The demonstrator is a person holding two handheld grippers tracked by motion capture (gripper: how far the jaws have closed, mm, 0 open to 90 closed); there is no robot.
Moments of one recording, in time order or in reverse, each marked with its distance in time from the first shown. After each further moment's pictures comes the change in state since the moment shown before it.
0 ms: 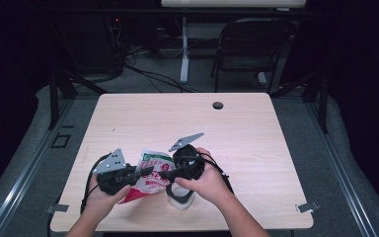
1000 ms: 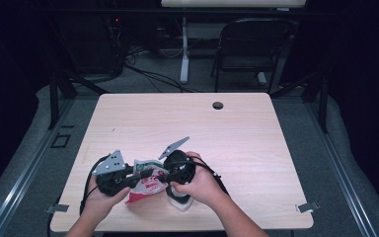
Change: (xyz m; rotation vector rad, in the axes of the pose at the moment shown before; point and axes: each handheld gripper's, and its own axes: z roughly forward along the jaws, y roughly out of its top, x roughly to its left) left arm 0.000 -0.006 -0.001 0.007 0.017 -0.009; right arm 0.011 0.001 0.022 0.120 0.018 -0.078
